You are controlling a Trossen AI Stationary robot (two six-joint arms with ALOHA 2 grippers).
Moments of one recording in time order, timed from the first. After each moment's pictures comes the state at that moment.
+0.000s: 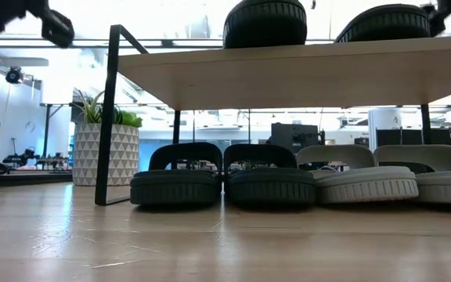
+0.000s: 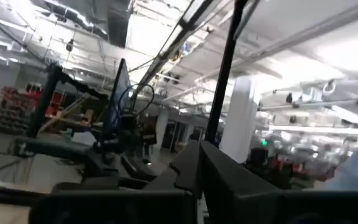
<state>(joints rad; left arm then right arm) 0.06 0.03 0.20 0.27 0.22 -0.36 0.35 0.02 0.32 -0.09 0.10 0.30</state>
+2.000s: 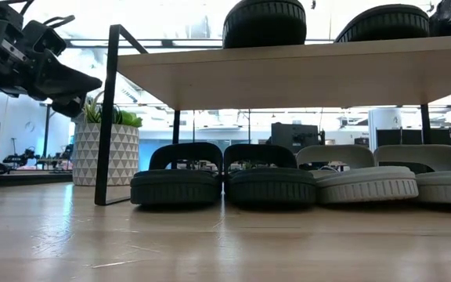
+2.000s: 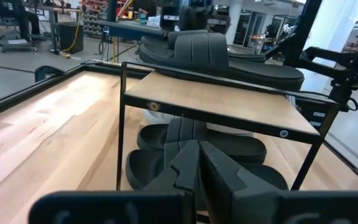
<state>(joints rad) 0.06 0.15 0.01 0.02 0.05 -0.15 0.35 0.00 0.01 0.26 0.55 -0.07</state>
